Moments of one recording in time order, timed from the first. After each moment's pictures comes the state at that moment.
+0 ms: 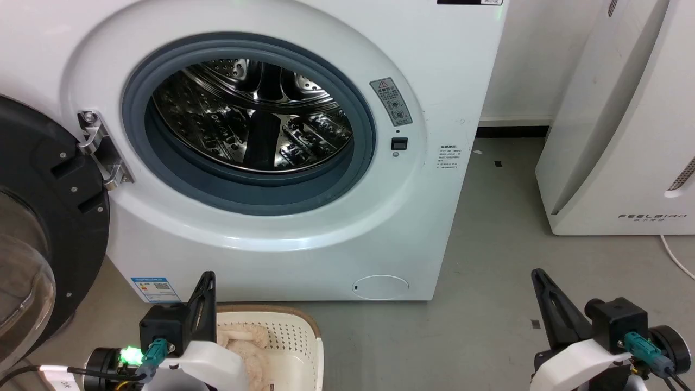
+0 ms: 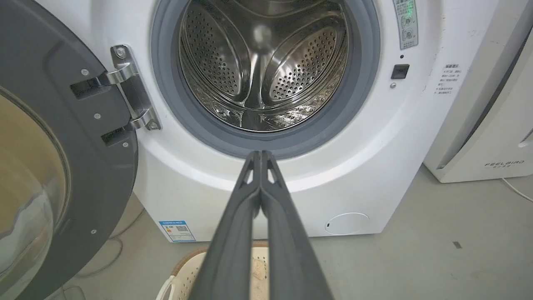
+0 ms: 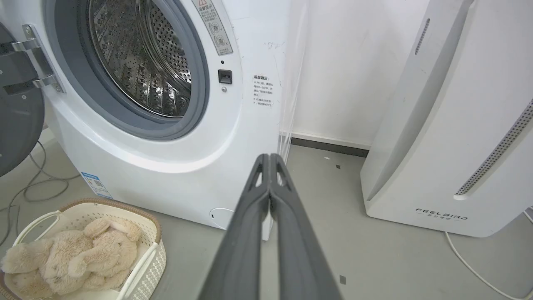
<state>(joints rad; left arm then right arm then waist) 0.01 0.05 0.00 0.00 0.00 0.01 0.00 0.01 -0.05 0.00 0.00 0.01 0.13 0.00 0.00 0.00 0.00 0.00</state>
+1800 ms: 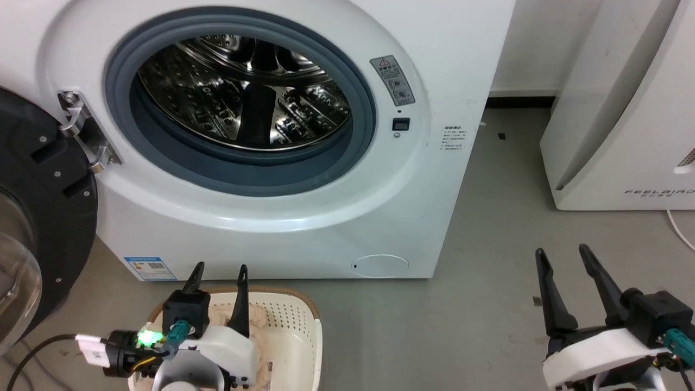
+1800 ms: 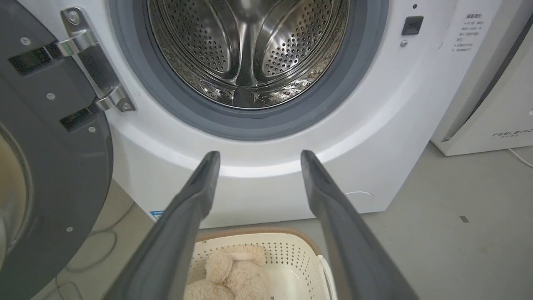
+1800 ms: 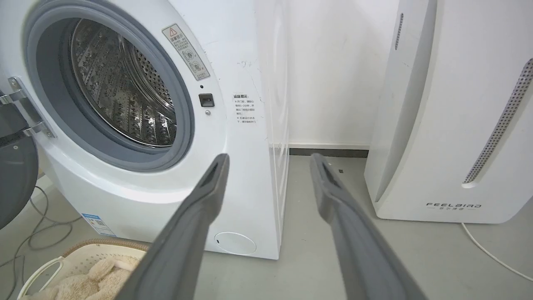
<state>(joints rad) -0.09 0.08 -0.05 0.19 0.00 0.03 -0.07 0.00 -0.05 -0.03 -0.03 0.13 0.13 -0.07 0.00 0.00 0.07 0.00</state>
